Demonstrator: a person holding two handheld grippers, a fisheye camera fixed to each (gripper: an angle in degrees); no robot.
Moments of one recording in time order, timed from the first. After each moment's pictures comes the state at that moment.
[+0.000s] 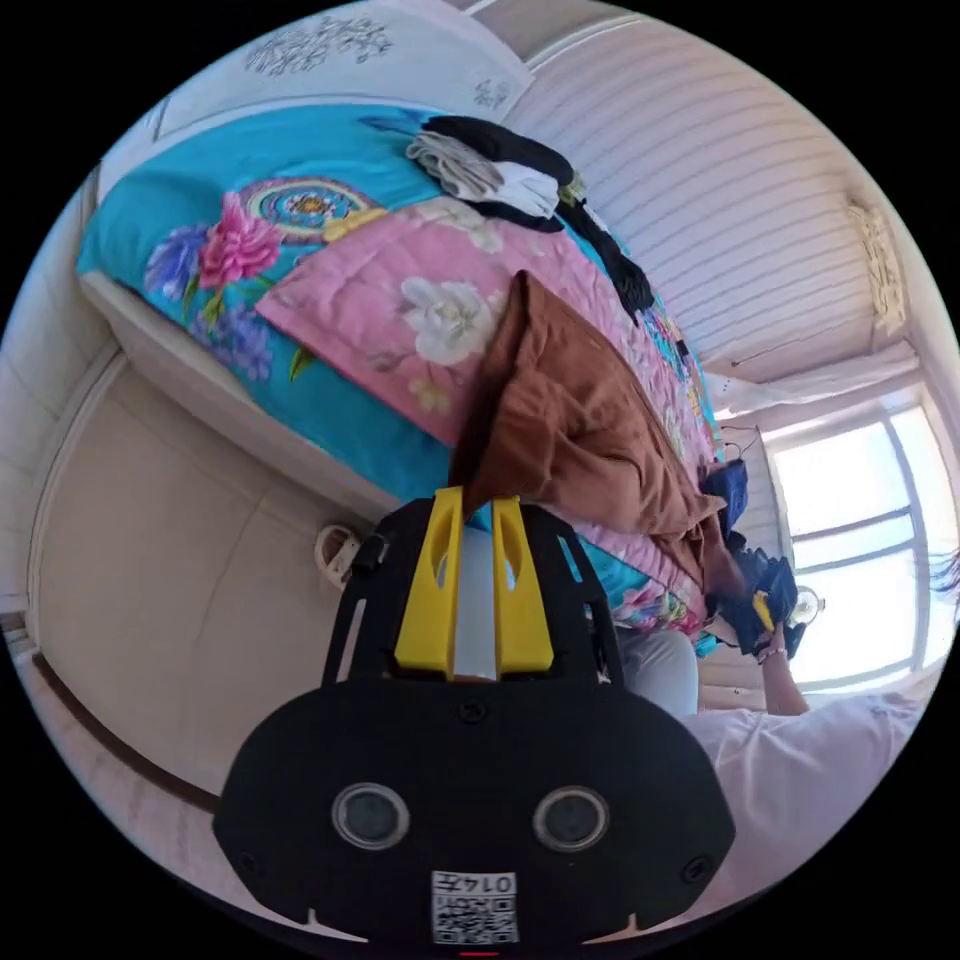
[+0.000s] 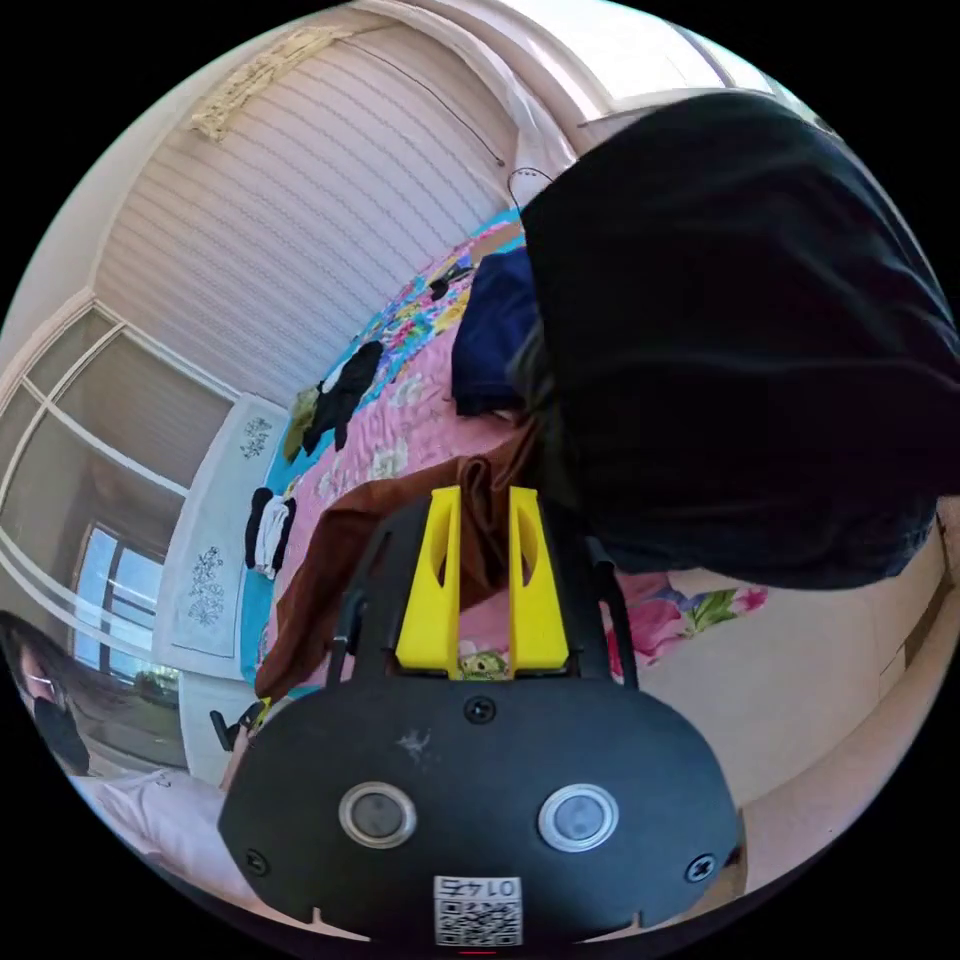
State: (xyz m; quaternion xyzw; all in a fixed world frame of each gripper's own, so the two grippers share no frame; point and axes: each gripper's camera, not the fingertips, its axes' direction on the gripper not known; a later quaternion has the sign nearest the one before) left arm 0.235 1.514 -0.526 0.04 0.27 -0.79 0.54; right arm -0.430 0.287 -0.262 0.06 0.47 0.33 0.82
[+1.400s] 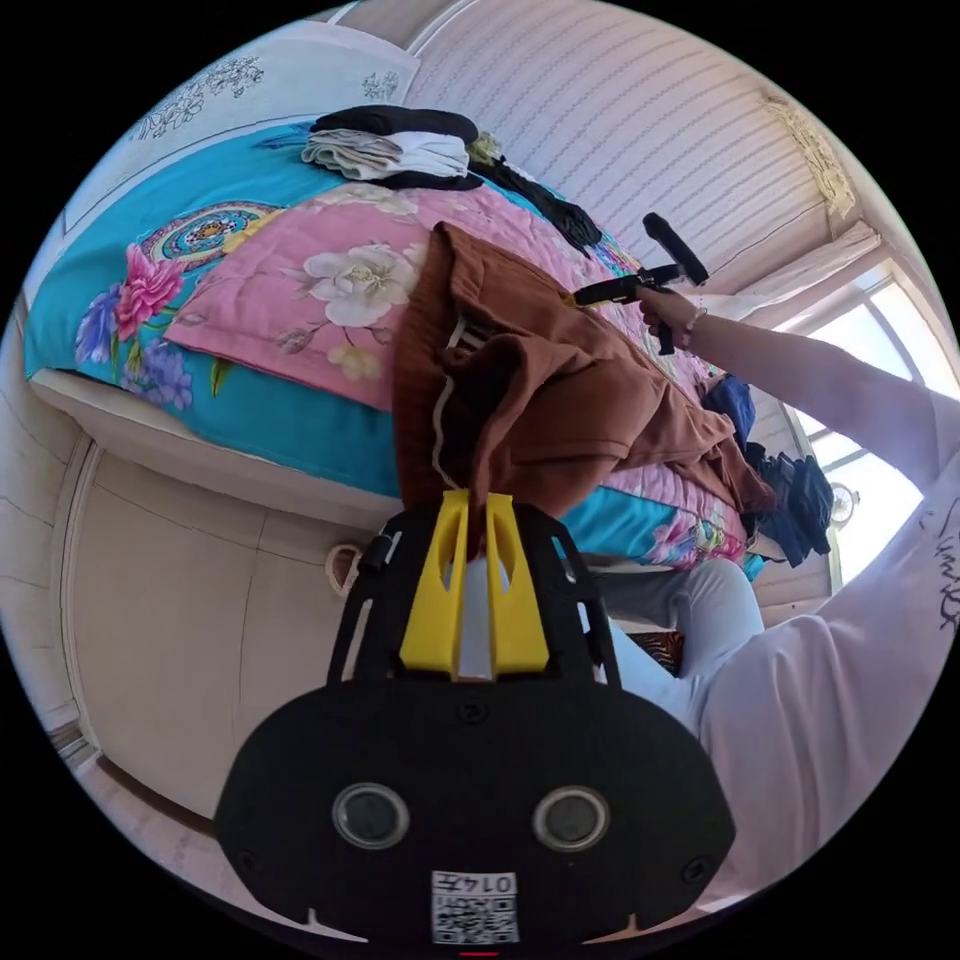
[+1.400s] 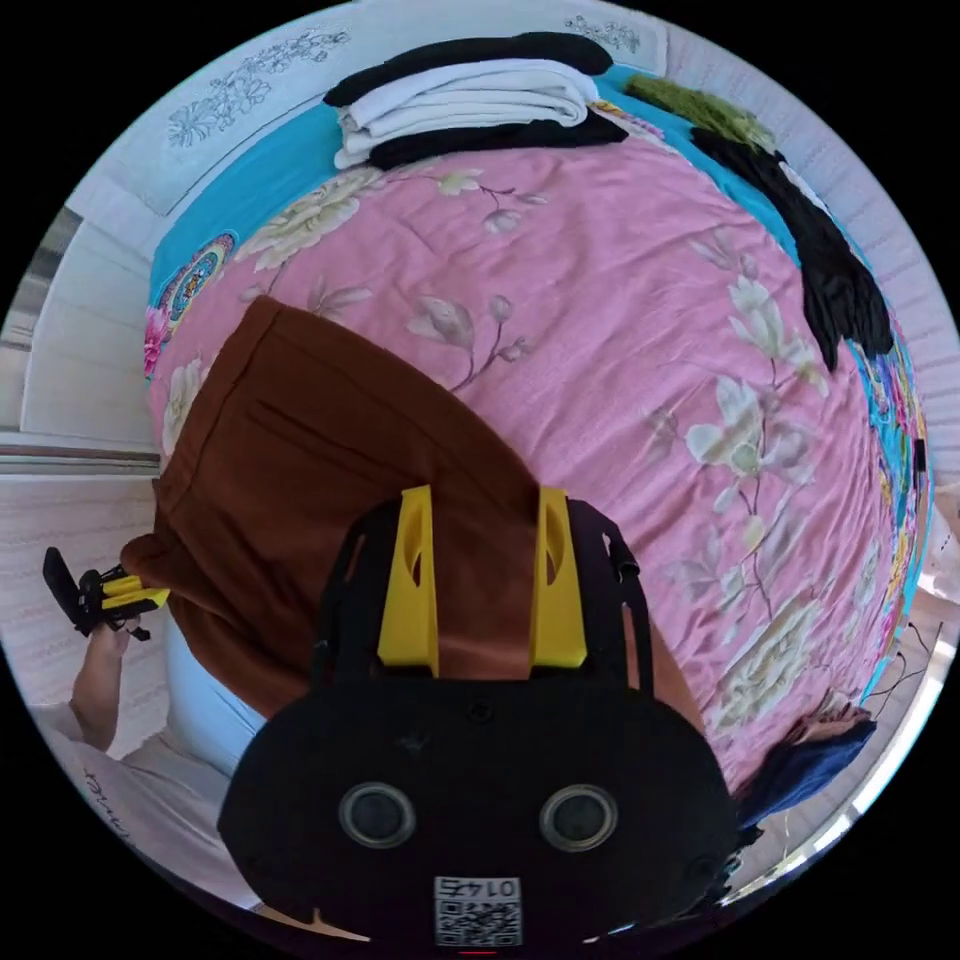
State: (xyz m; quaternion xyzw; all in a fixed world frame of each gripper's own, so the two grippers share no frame) left arm 0.247 1.452 -0.487 0.03 0.26 -0.70 0.67; right arm -0.255 0.026 0.475 -0.52 0.34 -0.02 0.78
